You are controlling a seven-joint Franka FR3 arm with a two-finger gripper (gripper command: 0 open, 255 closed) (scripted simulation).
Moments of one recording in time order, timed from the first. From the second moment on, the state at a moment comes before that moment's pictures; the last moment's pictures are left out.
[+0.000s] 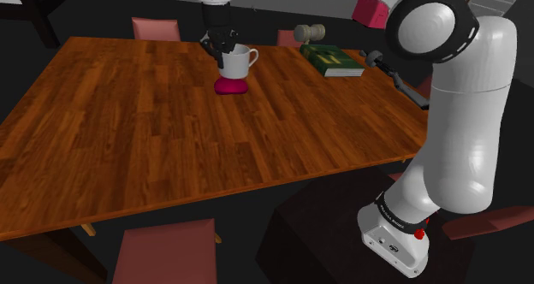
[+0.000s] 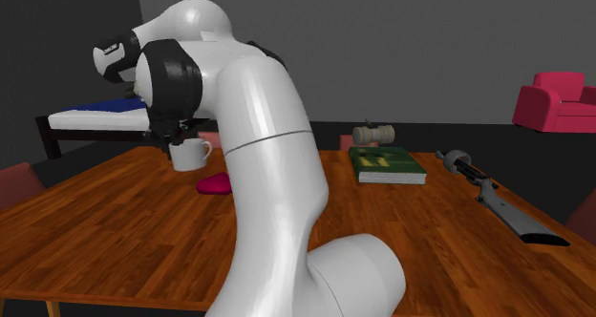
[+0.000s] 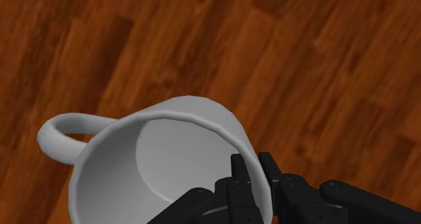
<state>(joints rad) 0.31 0.50 0.10 -1.19 -0.09 1.55 0.26</state>
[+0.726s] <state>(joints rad) 0.33 0.56 0.10 -1.22 -0.09 1.63 0.29</state>
